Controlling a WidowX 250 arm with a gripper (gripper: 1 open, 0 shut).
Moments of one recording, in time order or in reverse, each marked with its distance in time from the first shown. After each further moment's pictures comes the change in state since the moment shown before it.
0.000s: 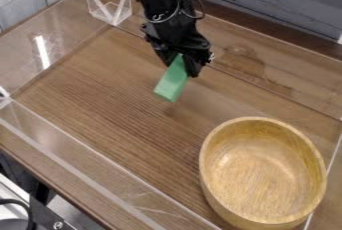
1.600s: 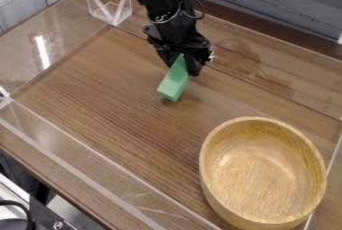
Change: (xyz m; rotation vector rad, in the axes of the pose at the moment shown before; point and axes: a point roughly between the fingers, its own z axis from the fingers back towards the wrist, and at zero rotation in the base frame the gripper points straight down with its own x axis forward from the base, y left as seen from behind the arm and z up) arm 0.010 0.012 -0.017 -0.015 0.015 0.036
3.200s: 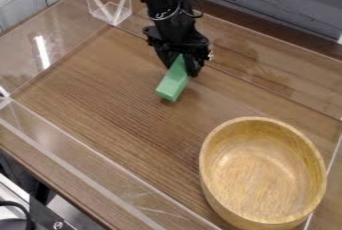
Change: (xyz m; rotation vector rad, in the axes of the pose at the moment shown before) arm -0.001 0.002 -0.004 -0.028 0.068 0.019
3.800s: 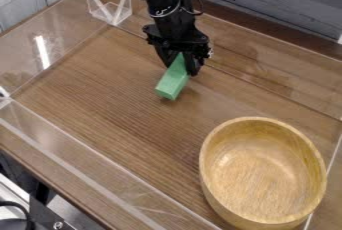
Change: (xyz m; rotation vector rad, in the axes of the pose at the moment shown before) arm 0.000 0.001 0.000 -0.008 0.025 0.005
